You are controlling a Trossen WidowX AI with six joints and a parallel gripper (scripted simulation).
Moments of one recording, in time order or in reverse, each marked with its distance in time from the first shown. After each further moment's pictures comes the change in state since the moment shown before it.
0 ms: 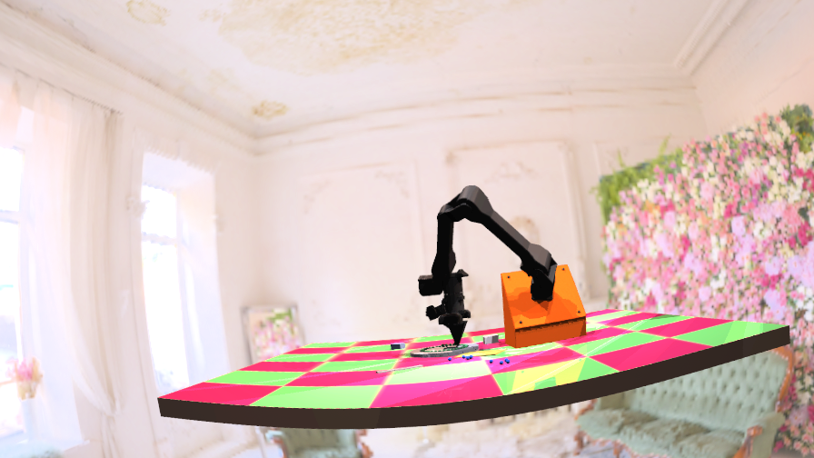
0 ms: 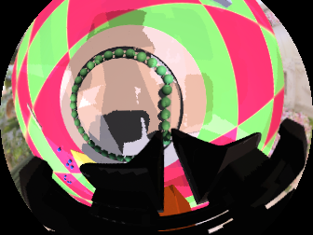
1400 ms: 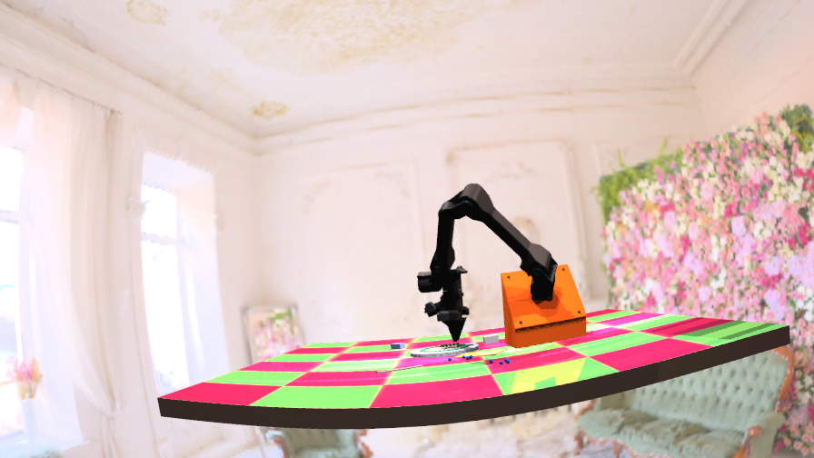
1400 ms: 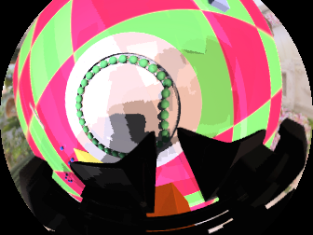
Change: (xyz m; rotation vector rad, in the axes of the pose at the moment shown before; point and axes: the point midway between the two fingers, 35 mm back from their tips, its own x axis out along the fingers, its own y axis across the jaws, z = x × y) arm -0.010 0.000 0.004 -0.007 -0.008 -0.004
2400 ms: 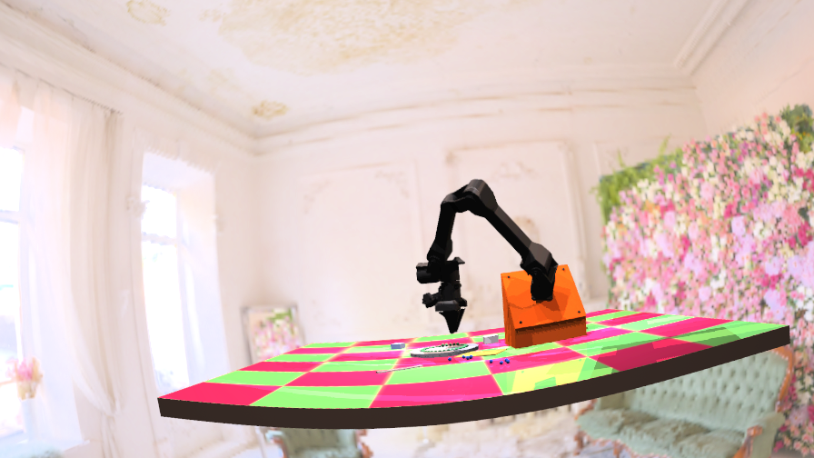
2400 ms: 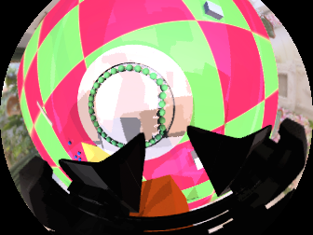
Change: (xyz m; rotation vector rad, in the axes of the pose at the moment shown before) arm -0.028 -0.002 0.005 -0.008 -0.001 0.009
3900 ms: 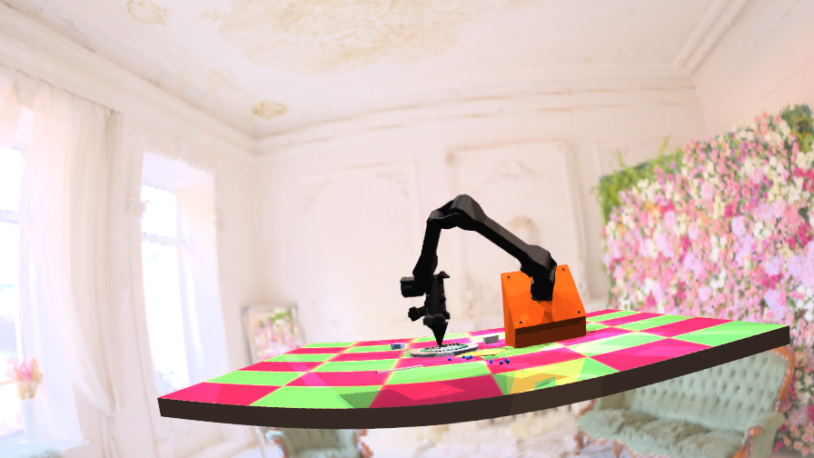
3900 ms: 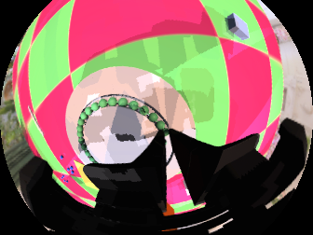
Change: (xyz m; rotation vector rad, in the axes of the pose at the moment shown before) arm 0.036 -0.007 0.049 -0.113 0.009 -0.004
